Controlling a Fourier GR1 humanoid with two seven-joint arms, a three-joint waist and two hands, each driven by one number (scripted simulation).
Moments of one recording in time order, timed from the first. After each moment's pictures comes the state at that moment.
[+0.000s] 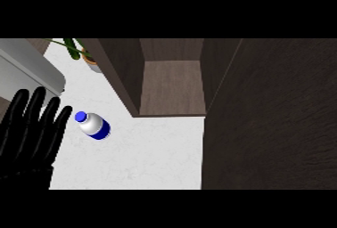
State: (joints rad) left arm -0.03 0.01 -0.31 -2.42 -0.13 0.40 0.71; right arm 0.44 -0.13 -0.09 -2.42 -0.33 0.27 0.22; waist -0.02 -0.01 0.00
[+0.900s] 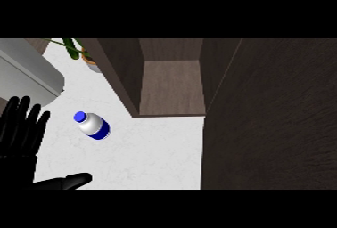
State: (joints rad) left arm 0.14 0.08 -0.05 -2.24 0.05 0.29 0.50; right arm 0.53 -0.13 -0.14 -2.41 -0.38 0.34 0.14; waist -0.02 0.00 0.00
